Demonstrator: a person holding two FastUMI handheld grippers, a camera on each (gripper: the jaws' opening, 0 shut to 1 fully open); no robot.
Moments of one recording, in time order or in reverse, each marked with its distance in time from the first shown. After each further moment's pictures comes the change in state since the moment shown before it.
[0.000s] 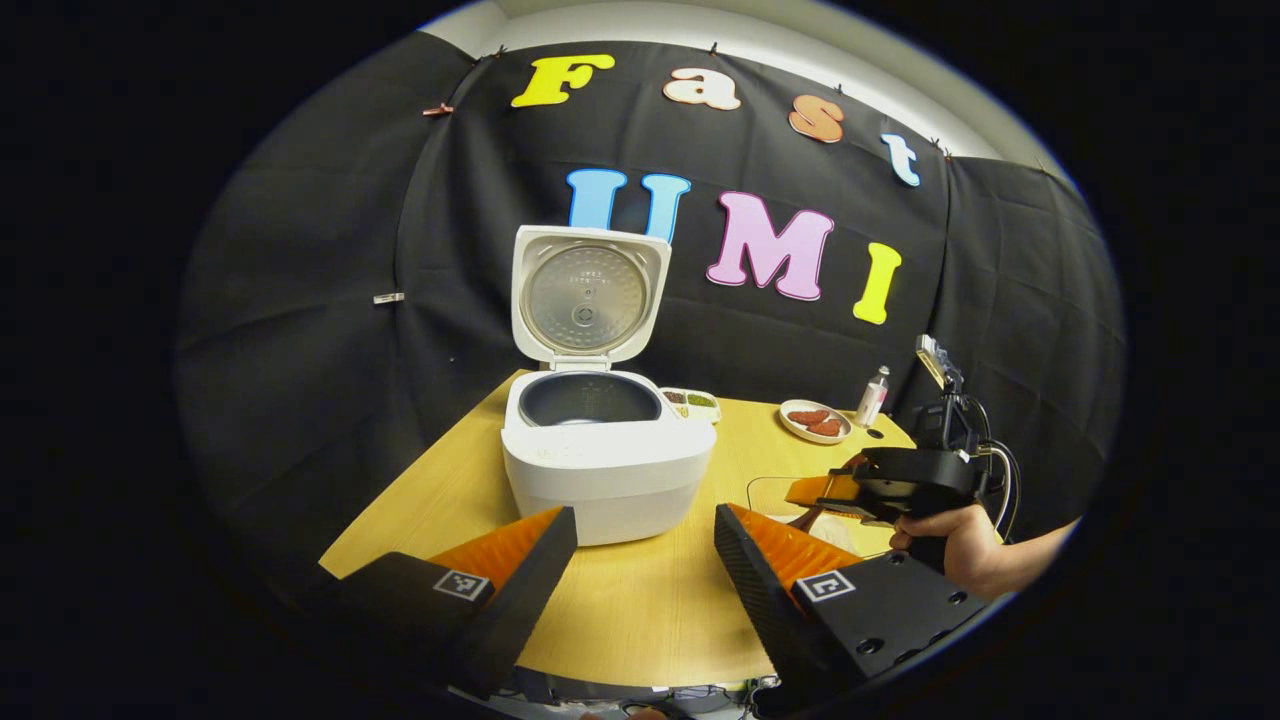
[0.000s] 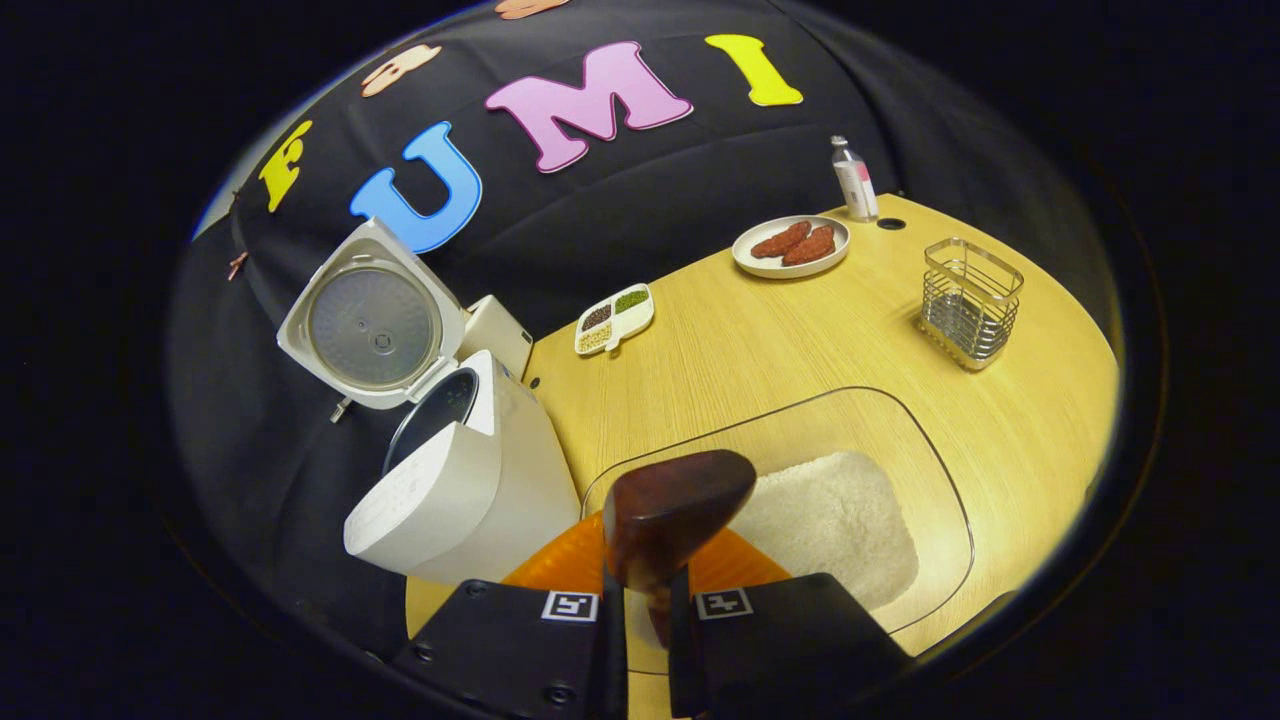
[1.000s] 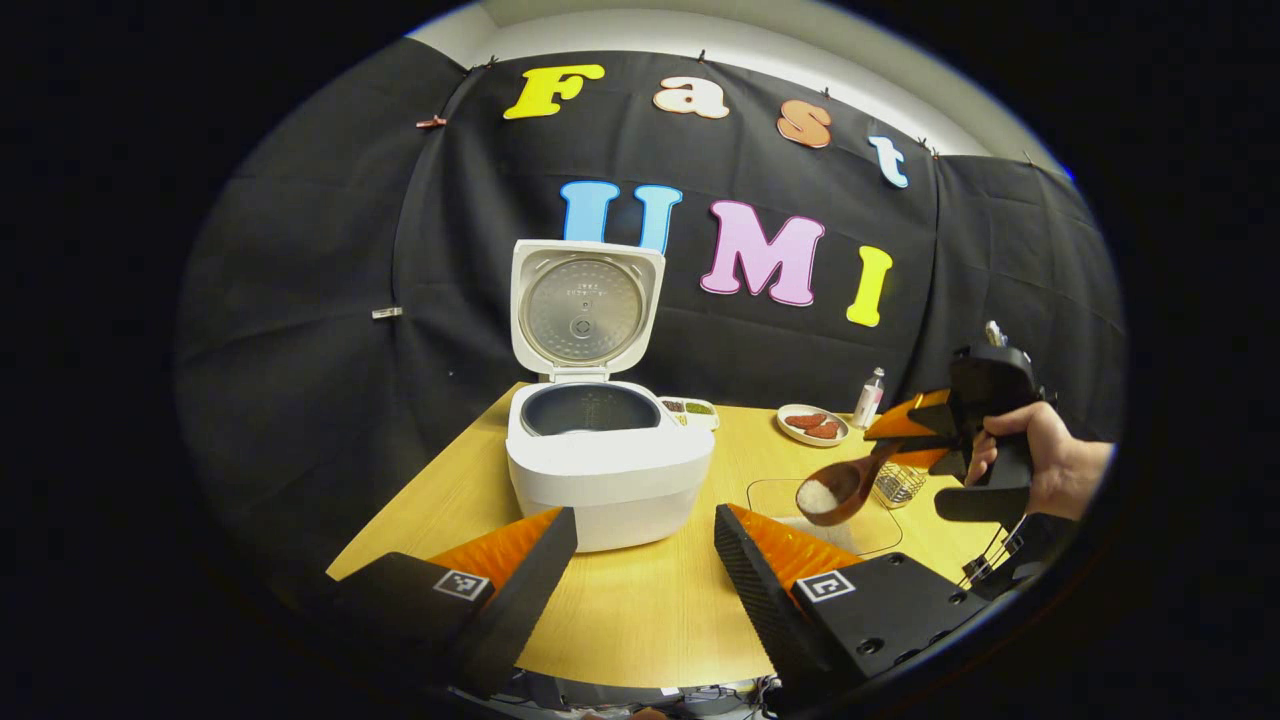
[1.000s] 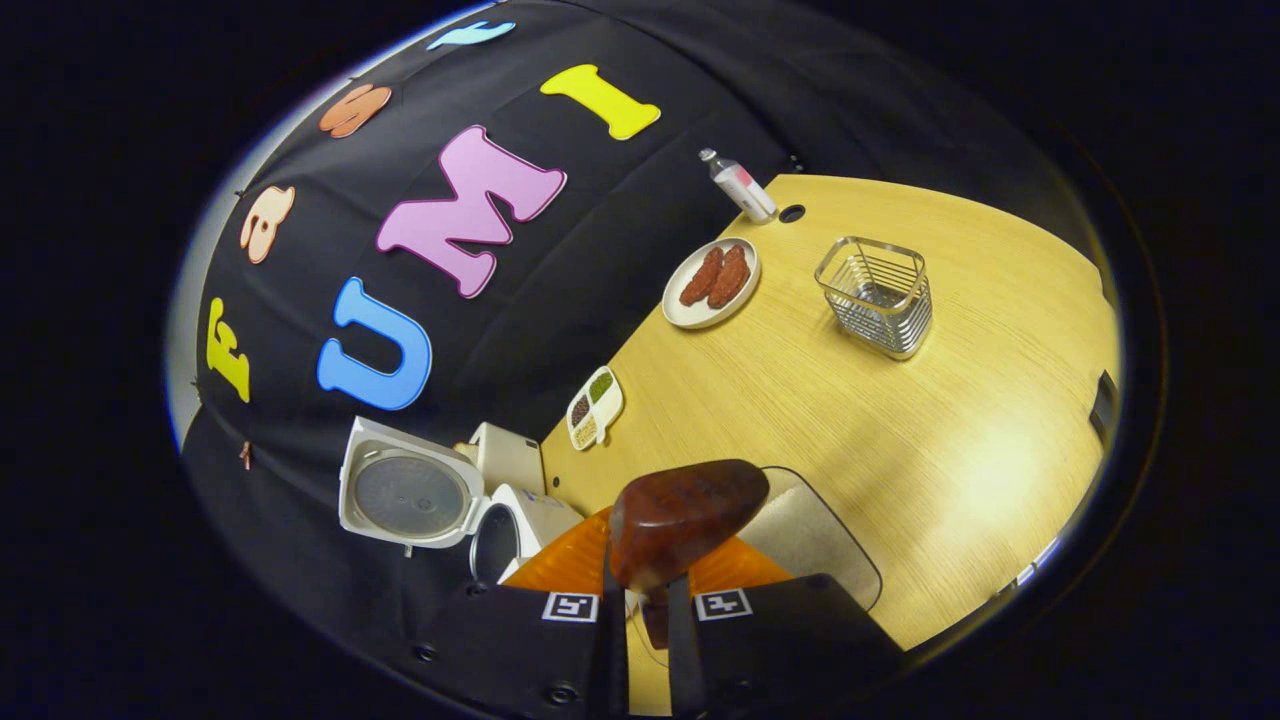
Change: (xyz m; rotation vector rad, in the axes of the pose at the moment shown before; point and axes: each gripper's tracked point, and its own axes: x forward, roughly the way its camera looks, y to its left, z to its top) left arm -0.008 -0.002 0.000 0.043 -0.028 -0.019; right arm -0.056 -0.030 0.112 0.408 -0.105 0.027
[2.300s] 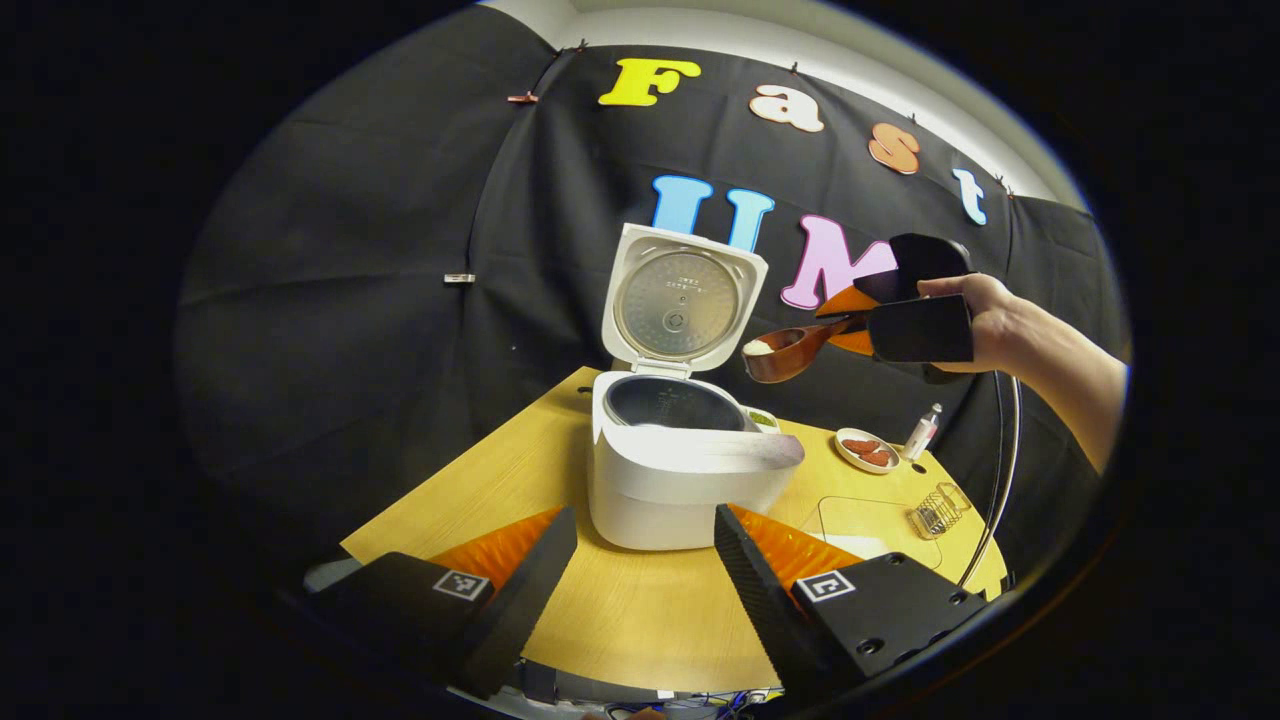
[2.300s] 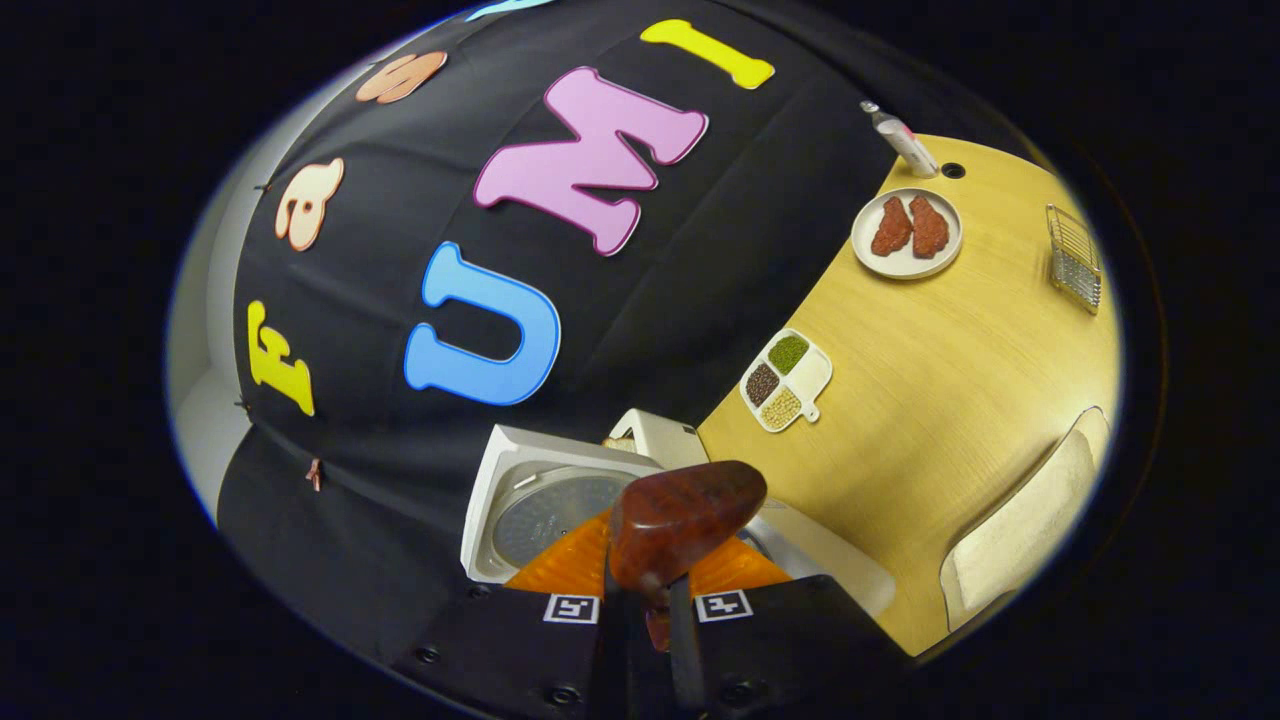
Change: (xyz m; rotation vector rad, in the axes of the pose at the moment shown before) left arm 0.001 0.084 -0.010 -0.175 0.015 0.151; right arm 0.102 0.244 -0.057 0.031 0.097 0.223
